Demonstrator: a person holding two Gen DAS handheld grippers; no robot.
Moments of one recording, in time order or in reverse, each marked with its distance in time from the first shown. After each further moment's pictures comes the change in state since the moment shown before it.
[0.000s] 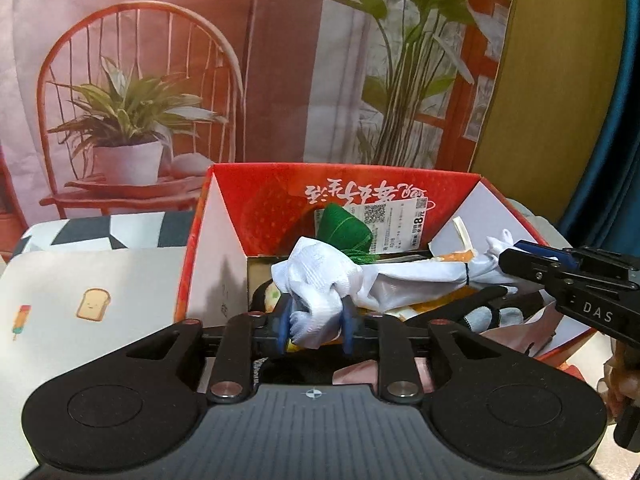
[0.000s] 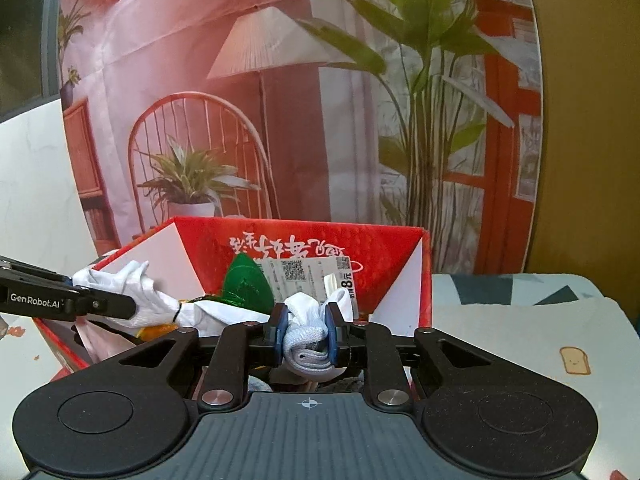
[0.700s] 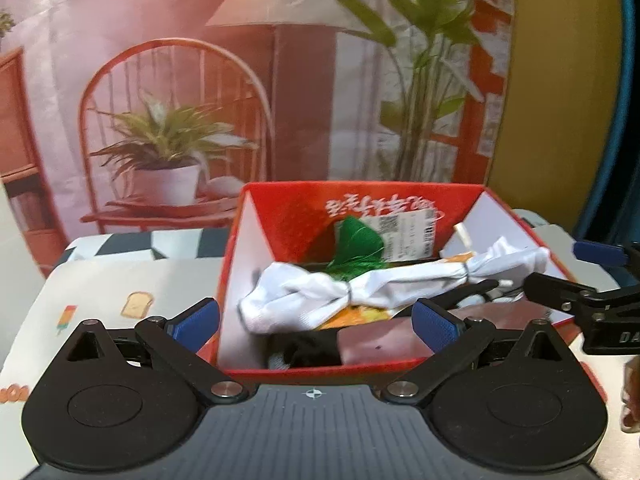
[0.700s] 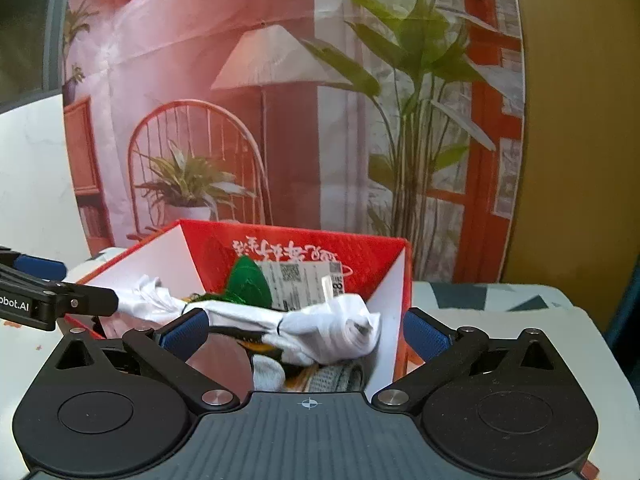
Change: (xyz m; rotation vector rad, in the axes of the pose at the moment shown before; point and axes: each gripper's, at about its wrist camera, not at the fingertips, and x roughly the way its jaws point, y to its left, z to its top) left arm -0.041 -0.014 -0.014 0.014 -0.071 0.119; right arm -0.043 0.015 -0.001 -0.029 -0.022 -0.060
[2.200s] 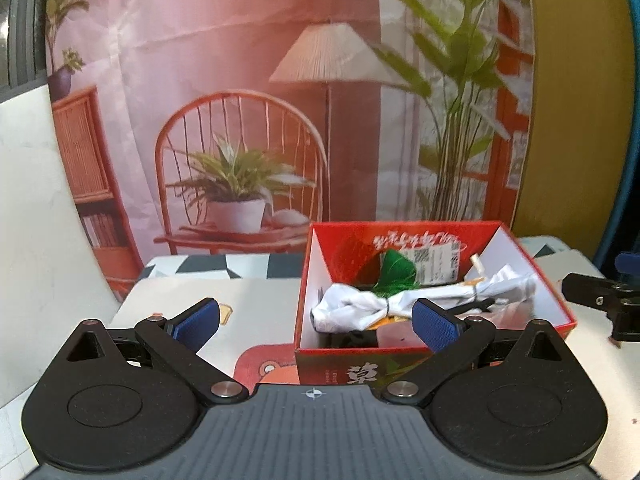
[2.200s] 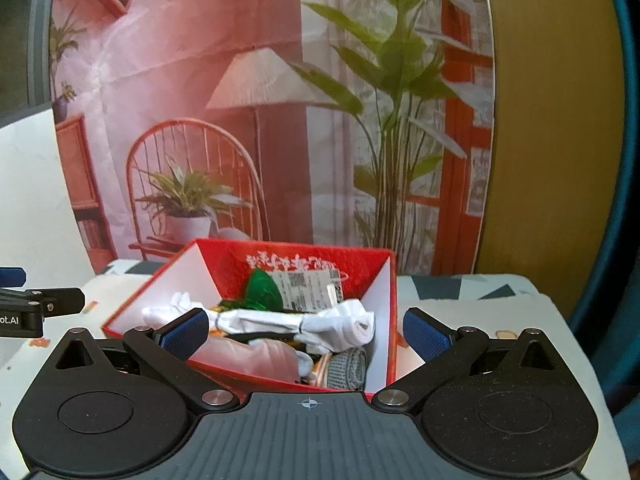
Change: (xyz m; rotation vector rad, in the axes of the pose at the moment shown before) left arm -0.113 0.003 0.014 -0.015 -0.080 0.144; right arm -0.082 0.029 0.042 0.052 0.029 -0.053
